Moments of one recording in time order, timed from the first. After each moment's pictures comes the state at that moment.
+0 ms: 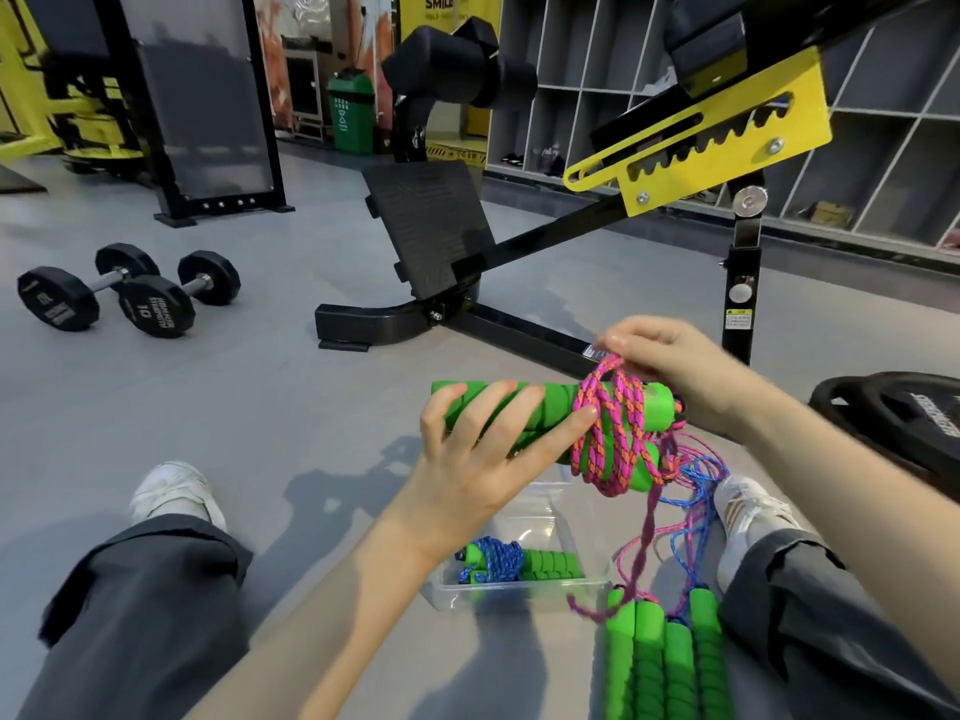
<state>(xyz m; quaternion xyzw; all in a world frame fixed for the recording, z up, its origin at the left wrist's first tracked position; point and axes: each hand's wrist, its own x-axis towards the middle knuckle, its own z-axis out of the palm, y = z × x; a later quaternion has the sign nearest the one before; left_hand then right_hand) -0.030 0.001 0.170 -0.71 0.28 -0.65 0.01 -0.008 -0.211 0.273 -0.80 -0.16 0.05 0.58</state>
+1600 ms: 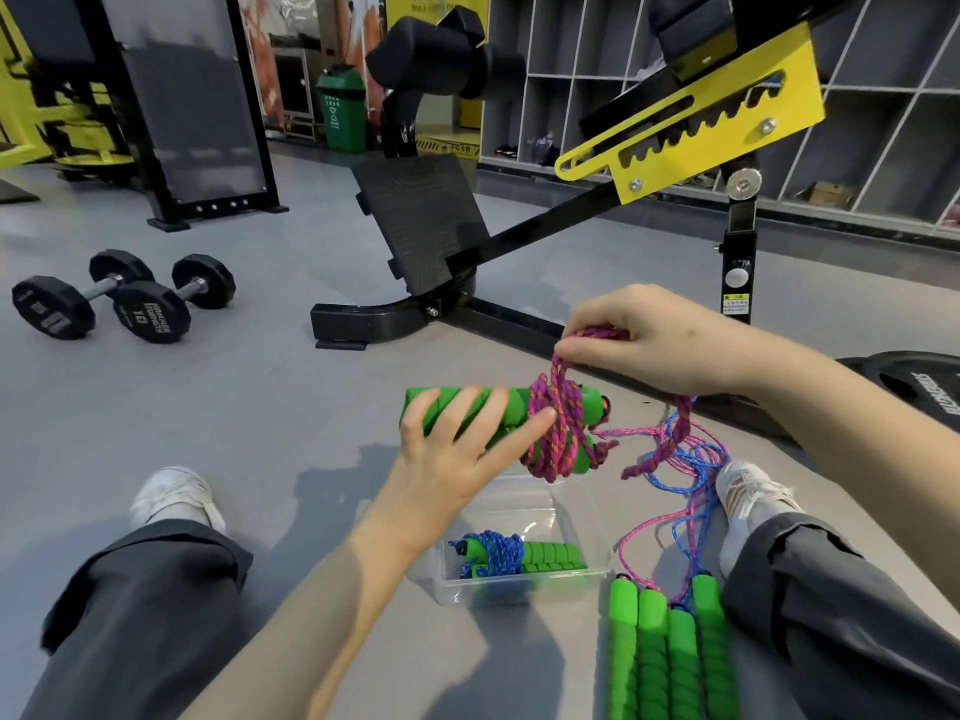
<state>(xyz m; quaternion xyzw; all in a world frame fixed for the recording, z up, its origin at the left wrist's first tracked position) -0.010 0.015 0.145 -0.72 0.27 -0.63 0.08 -0.031 -0.182 0.313 -0.94 -0.30 -0.08 0.16</state>
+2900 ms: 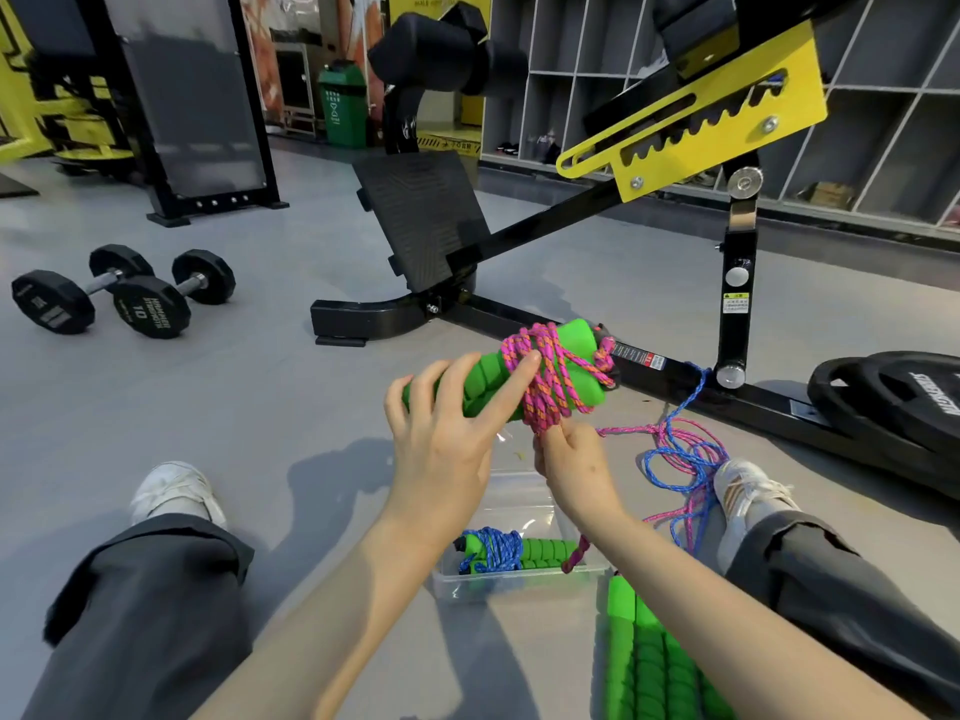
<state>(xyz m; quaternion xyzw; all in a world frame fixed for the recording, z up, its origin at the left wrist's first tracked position) -0.033 0.000 0.168 -0.85 0.18 -0.48 -0.13 -0.018 -0.138 0.154 -0.81 0.00 -0.12 0.58</state>
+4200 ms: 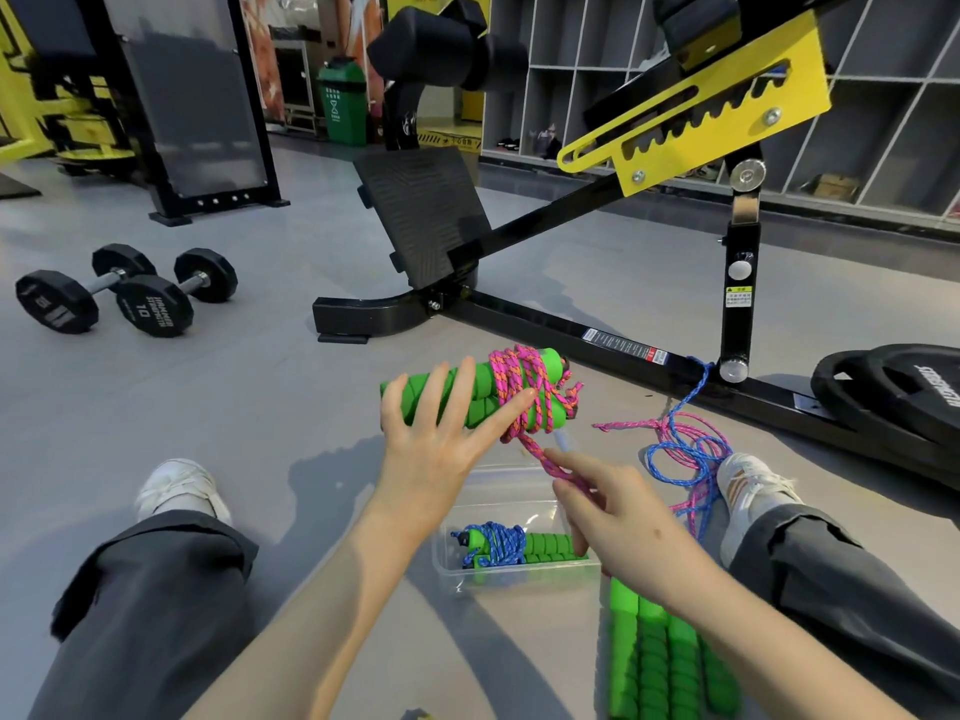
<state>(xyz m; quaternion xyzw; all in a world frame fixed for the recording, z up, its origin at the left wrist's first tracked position) -0.001 0.020 0.132 -0.76 0.18 -0.61 0.12 -0.097 -0.156 0.192 -0.90 -0.11 -0.04 0.41</state>
